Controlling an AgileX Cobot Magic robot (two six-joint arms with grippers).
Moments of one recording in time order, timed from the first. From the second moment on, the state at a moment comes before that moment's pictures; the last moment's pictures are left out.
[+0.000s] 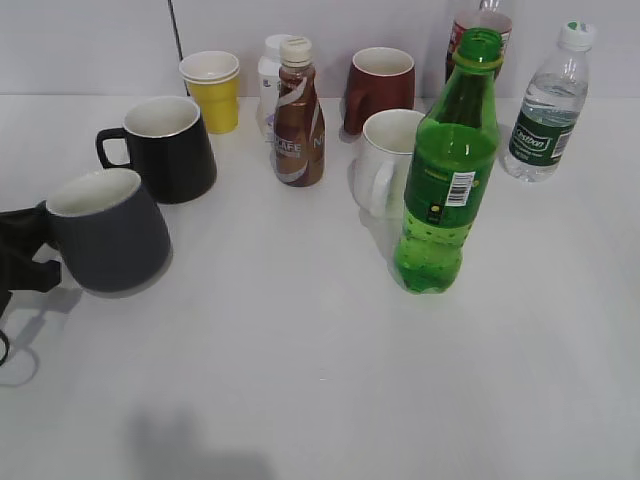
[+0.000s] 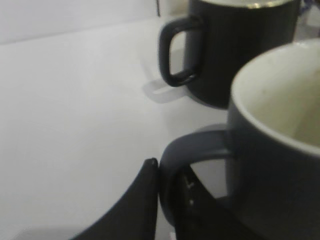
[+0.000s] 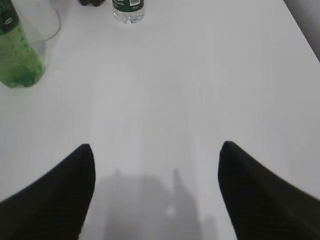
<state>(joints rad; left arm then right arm) -0.03 1.68 -0.31 0.31 -0.95 -0.04 0.08 -0.01 -0.50 -0.04 1.04 0.01</state>
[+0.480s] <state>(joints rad) -0.04 1.70 -0.36 0.30 -0.99 -0.03 0.08 -0.01 -0.50 -0.03 1.04 0.01</state>
